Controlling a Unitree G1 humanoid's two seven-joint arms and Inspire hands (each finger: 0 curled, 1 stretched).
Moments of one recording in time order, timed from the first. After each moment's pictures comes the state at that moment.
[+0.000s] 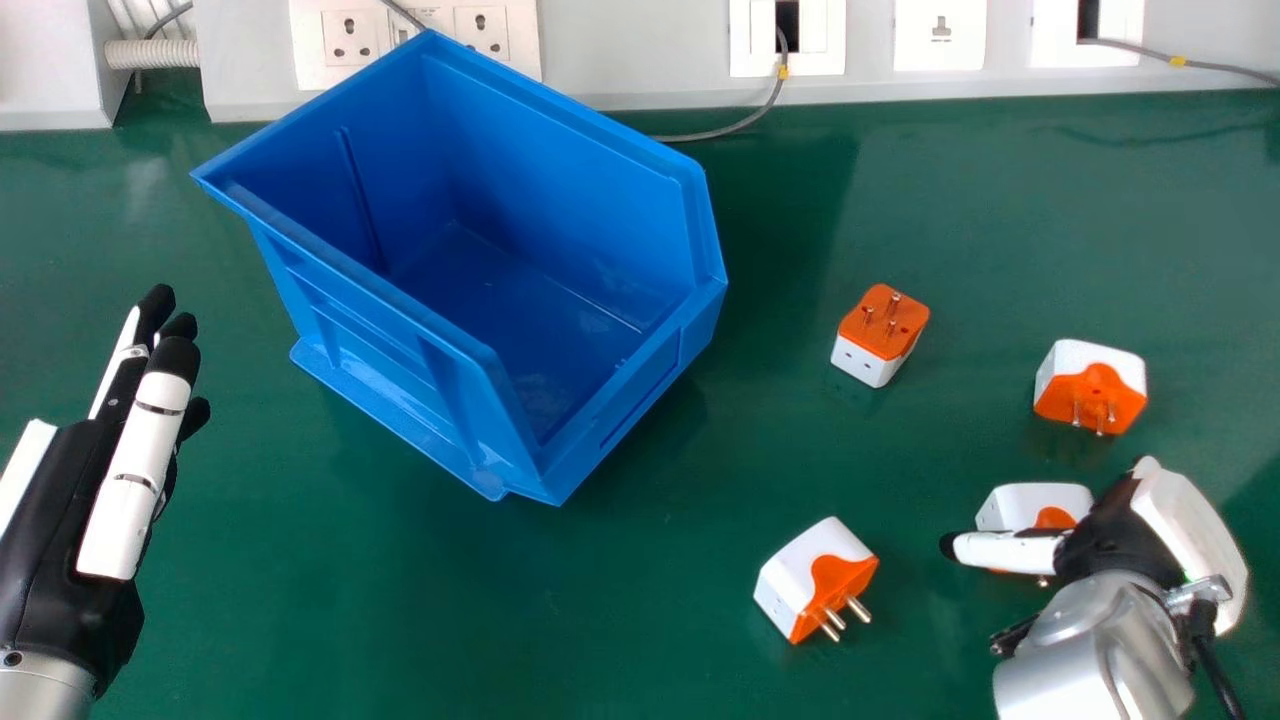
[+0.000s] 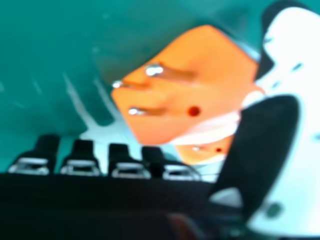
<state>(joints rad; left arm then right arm) 0.27 0.32 0.38 -0.22 -0.19 -0.02 -0.28 -0.25 -0.10 0.14 0.04 -0.64 1.13 -0.09</state>
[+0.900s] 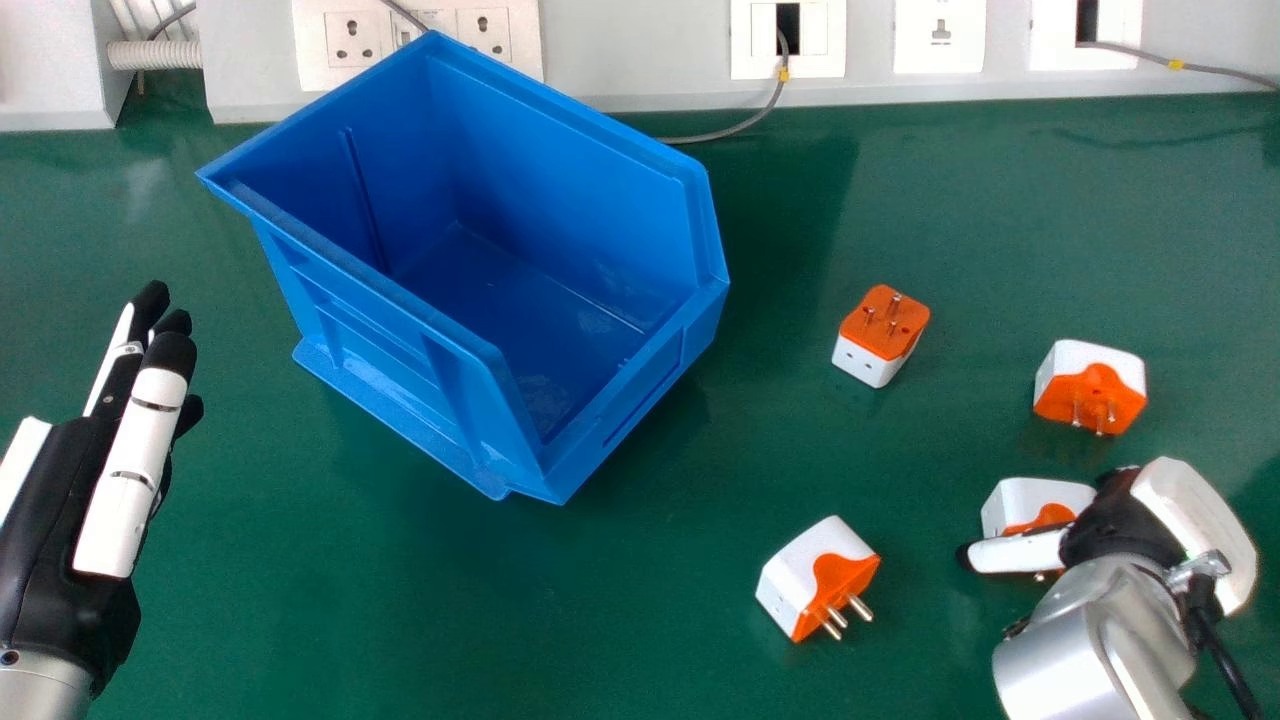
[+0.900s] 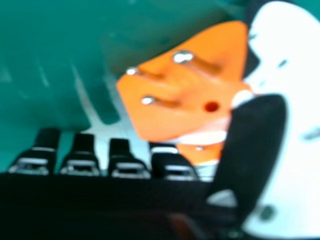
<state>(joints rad) 0.28 0.32 0.38 -0.26 -0.19 0.01 -0.26 -0.30 -0.15 0.17 0.12 -0.63 1.13 -0.09</state>
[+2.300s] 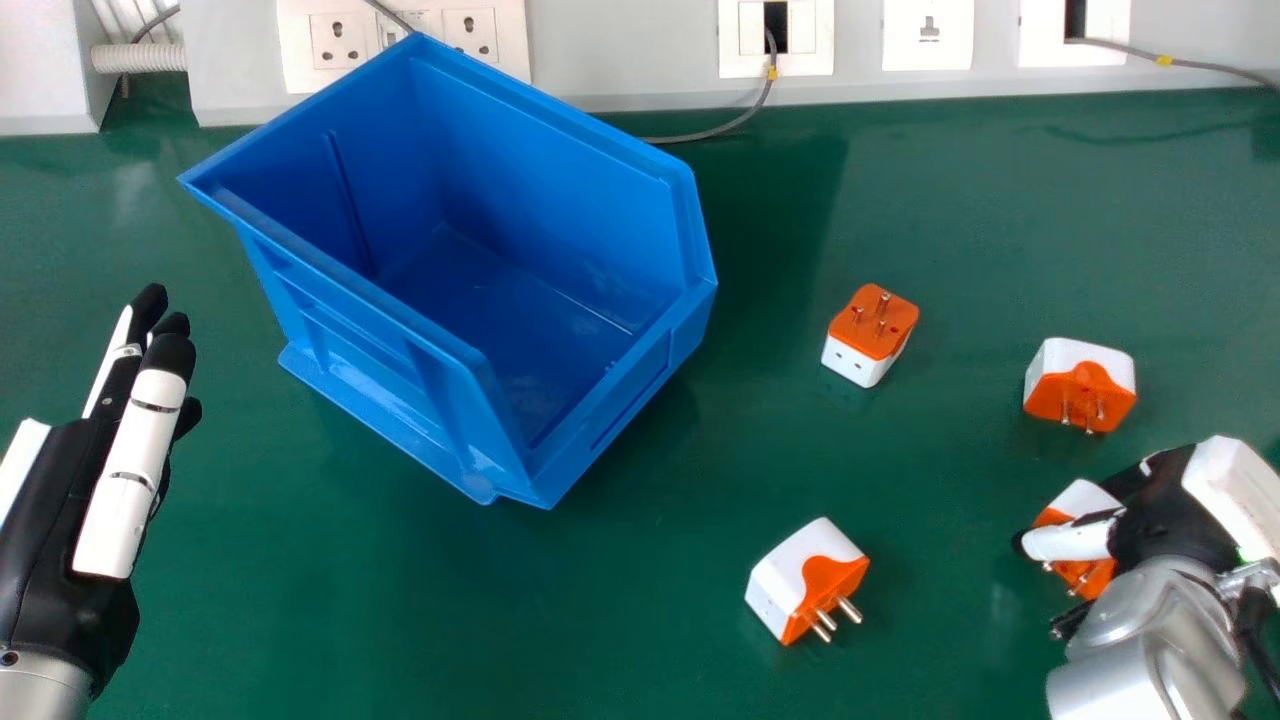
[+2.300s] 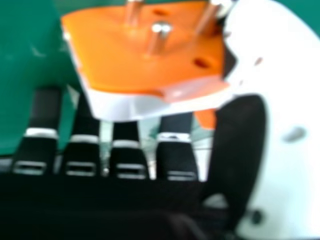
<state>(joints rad) 0.28 0.32 0.38 -0.26 -0.19 0.01 -0.26 -0.24 -0.17 0.10 0.11 -0.63 0.96 -0.18</state>
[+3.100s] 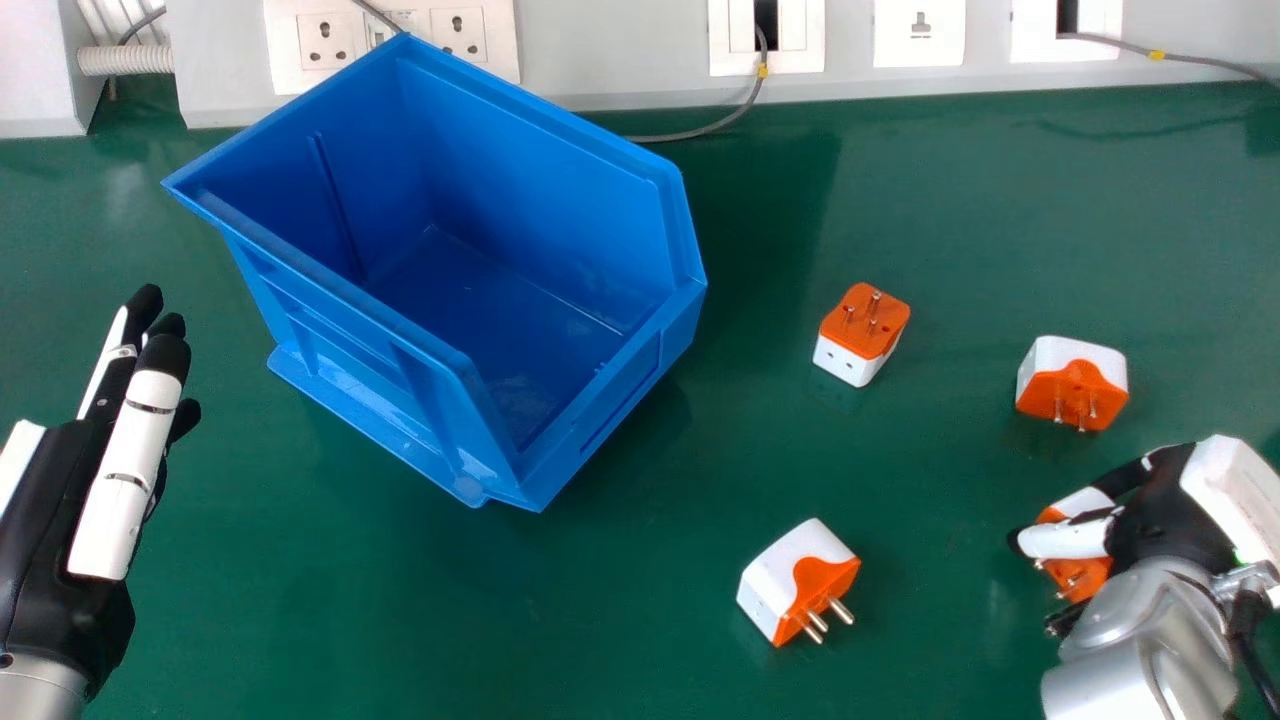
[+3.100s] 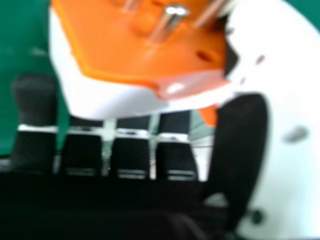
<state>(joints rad) 0.29 0.32 0.39 -0.27 -0.19 0.02 -0.26 -0.24 -0.16 0.11 0.12 -0.64 0.95 -0.19</state>
